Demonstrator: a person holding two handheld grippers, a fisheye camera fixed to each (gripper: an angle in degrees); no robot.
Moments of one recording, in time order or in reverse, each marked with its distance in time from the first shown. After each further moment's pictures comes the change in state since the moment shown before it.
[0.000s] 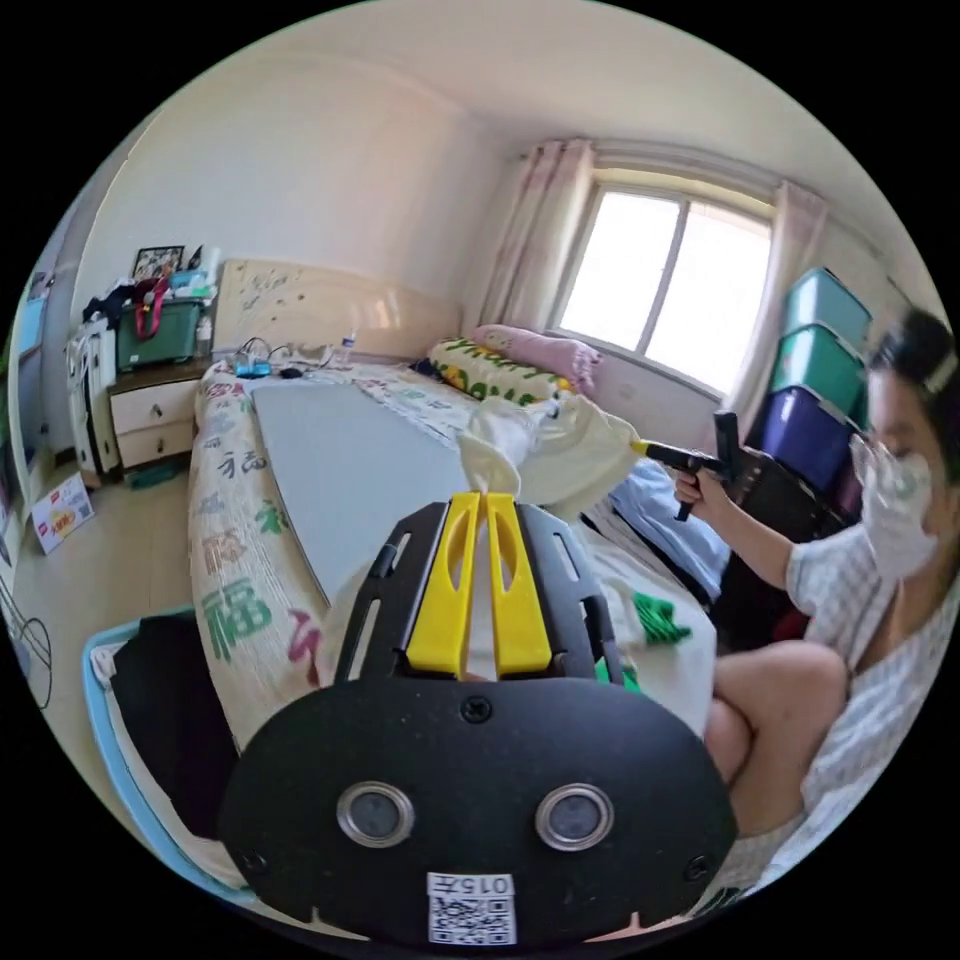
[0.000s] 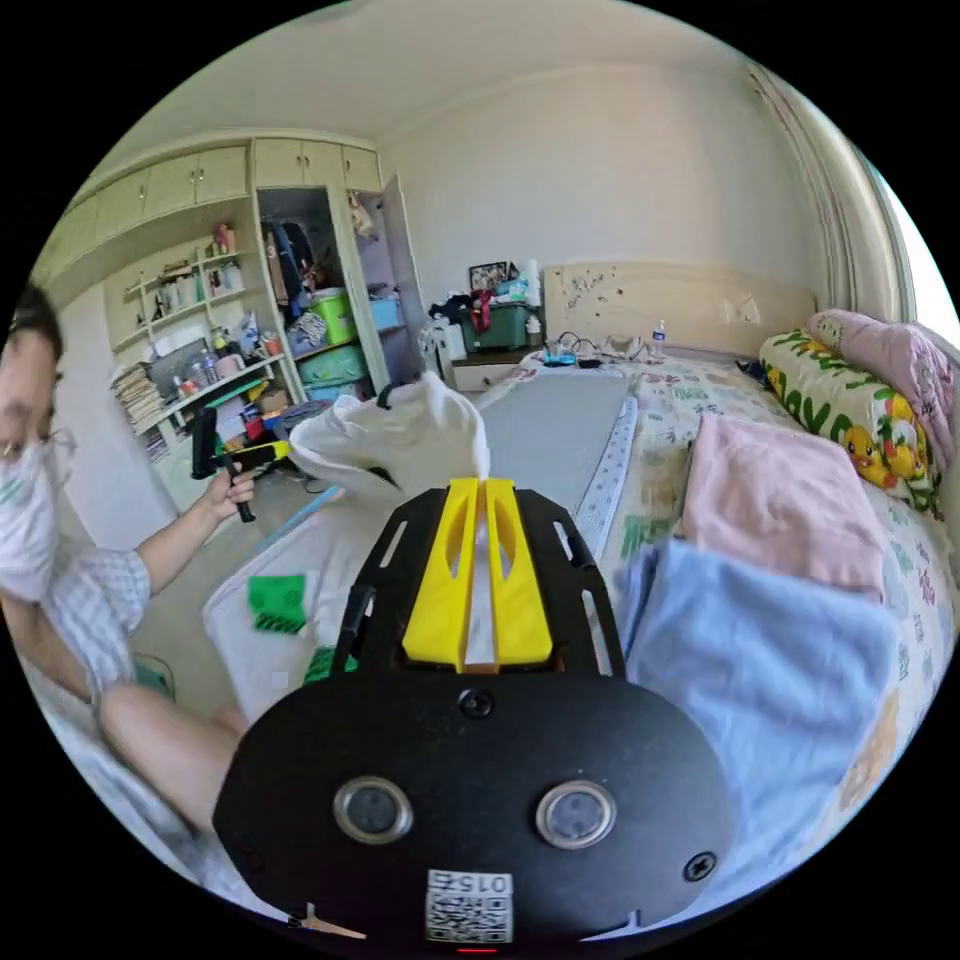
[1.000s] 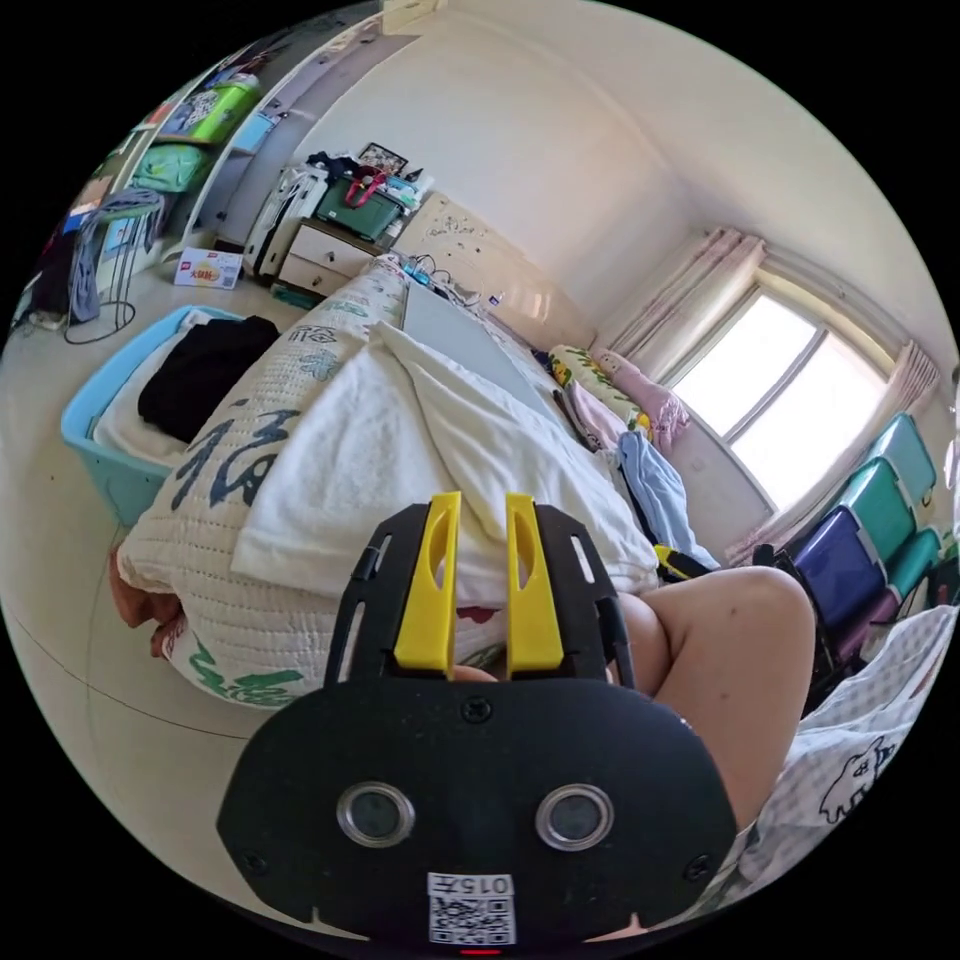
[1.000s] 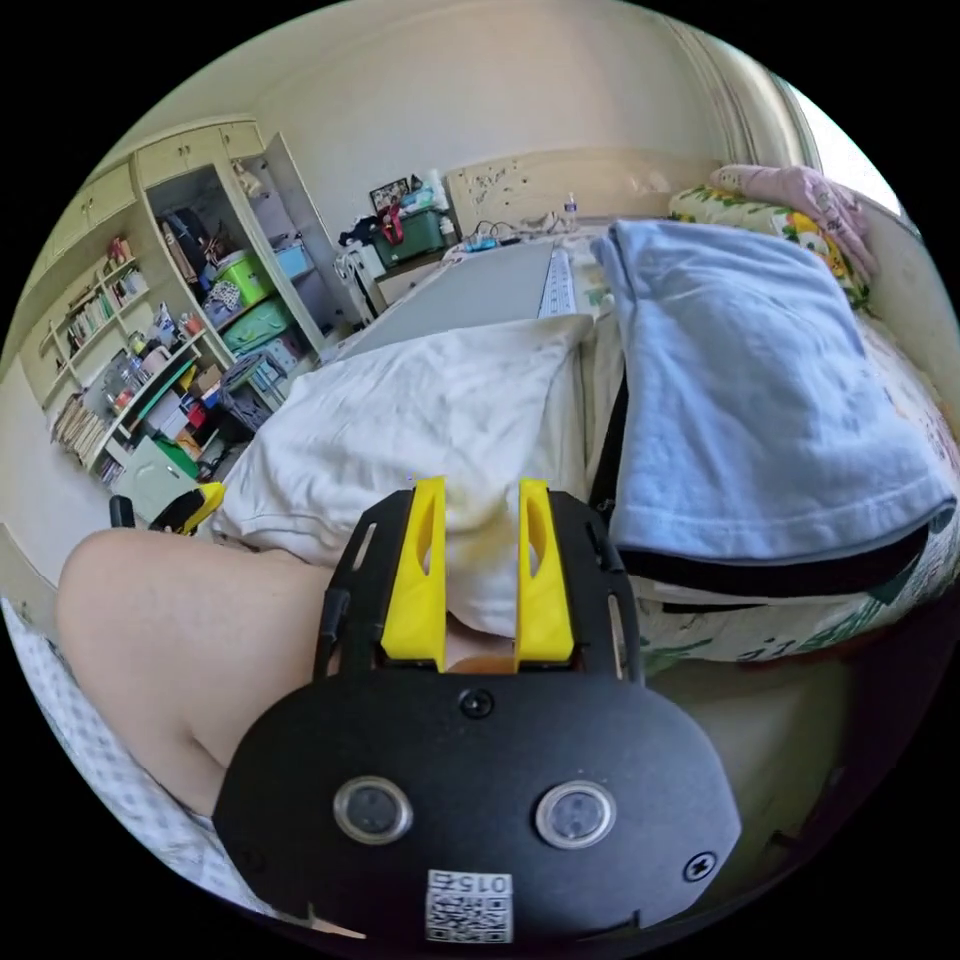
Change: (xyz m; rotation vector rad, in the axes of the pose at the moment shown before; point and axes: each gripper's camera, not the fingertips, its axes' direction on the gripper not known) left arm 0.166 0.244 -0.089 0.065 -0.215 -0.580; right arm -0.104 0.231 -0.024 -0.256 0.157 0.316
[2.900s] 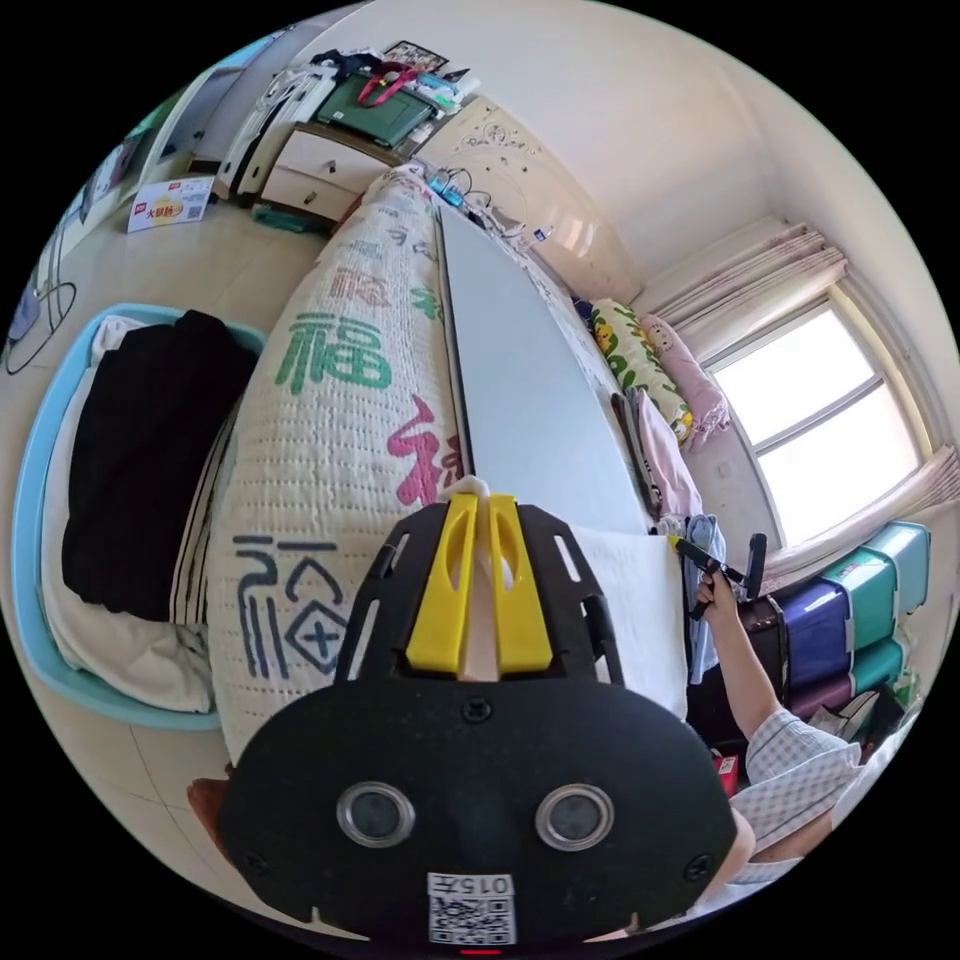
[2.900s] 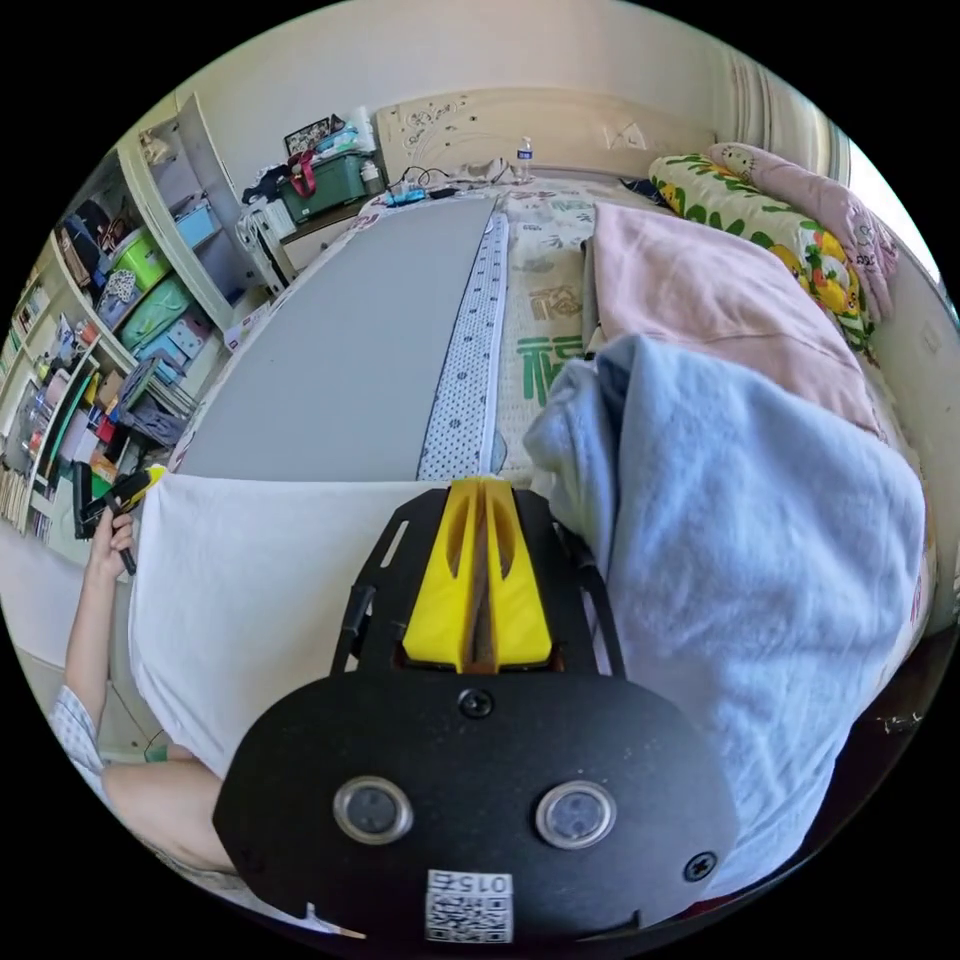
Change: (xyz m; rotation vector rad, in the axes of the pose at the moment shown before) left arm -0.106 -0.415 0.144 -0.272 0.041 -0.086; right arm 0.134 -0.458 -0.094 -0.117 0.270 0.005
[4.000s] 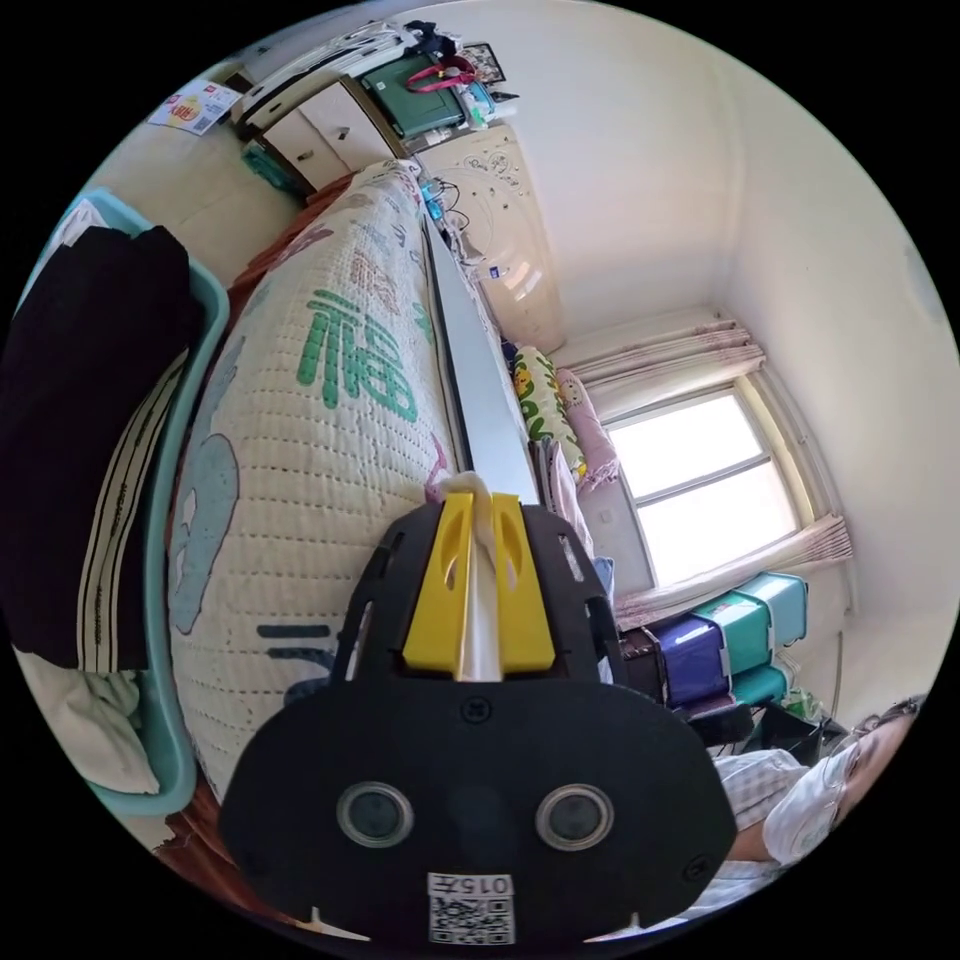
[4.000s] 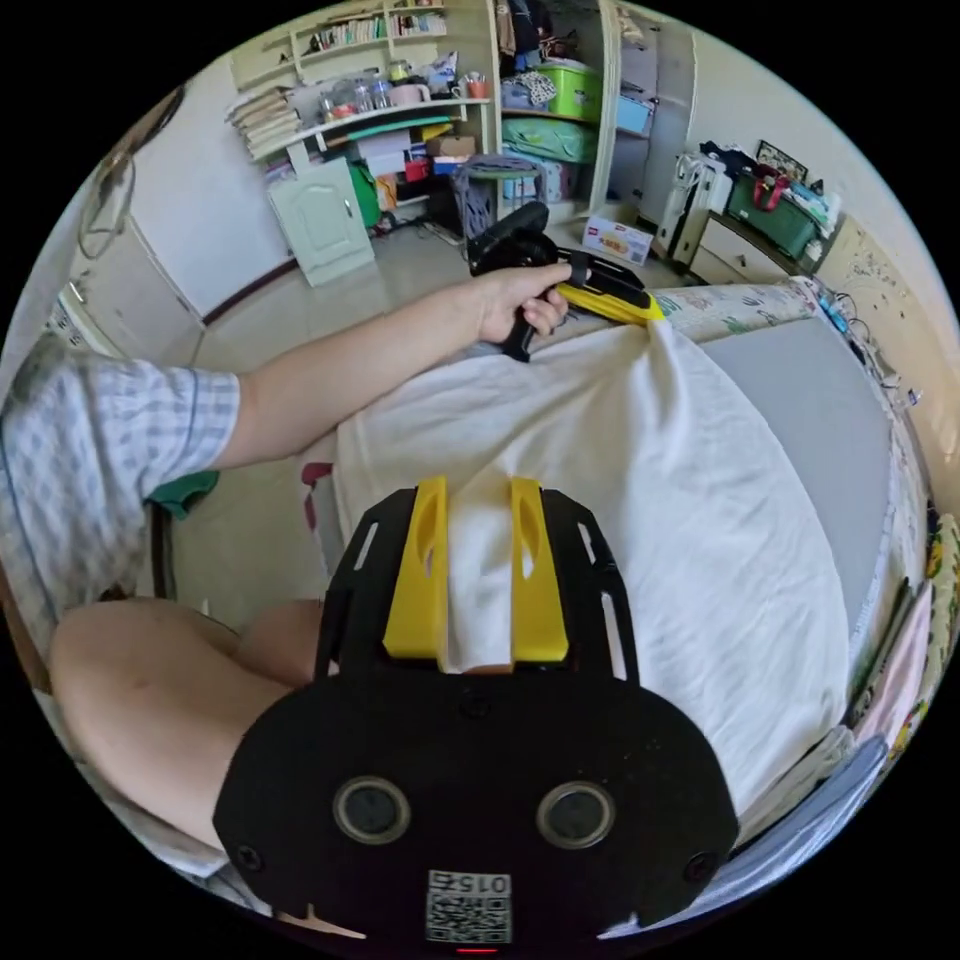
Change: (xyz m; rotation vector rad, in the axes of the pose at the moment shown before) left arm -0.128 -0.085 -0.041 0.038 0.389 -0.139; right arm -0.350 0.008 -0.154 -0.124 -0.267 -0.949
